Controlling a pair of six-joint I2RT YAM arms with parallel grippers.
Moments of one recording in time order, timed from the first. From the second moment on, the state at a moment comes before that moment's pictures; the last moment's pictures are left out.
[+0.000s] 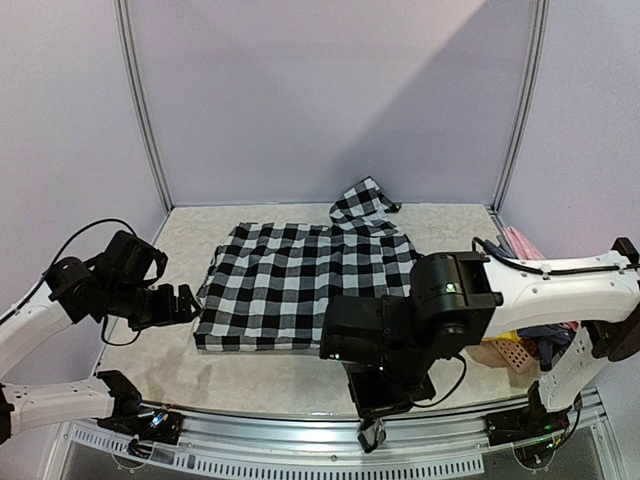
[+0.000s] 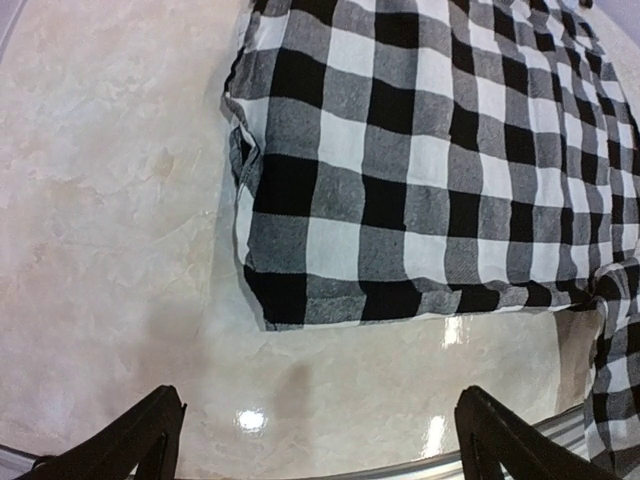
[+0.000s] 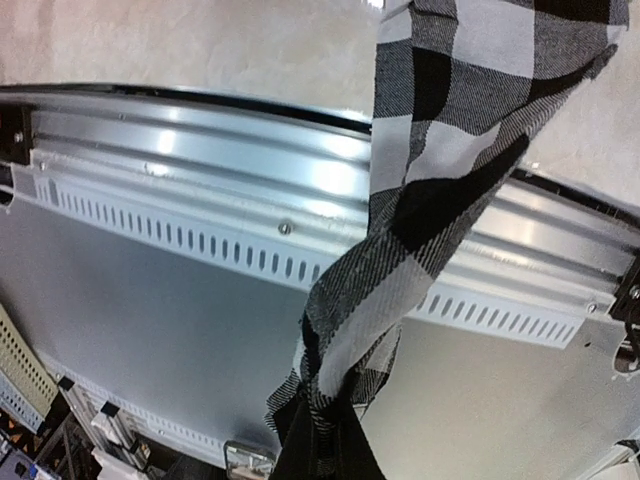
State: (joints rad) left arm -0.57 0.82 0.77 -0.96 -0.11 -0.69; right arm 1.51 1.70 1.64 -1.33 -0.06 1.33
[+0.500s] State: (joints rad) left arm -0.54 0.86 0.82 -1.15 -0.07 -0.77; right arm 1.59 1.46 1.55 -1.20 -0.17 1.54
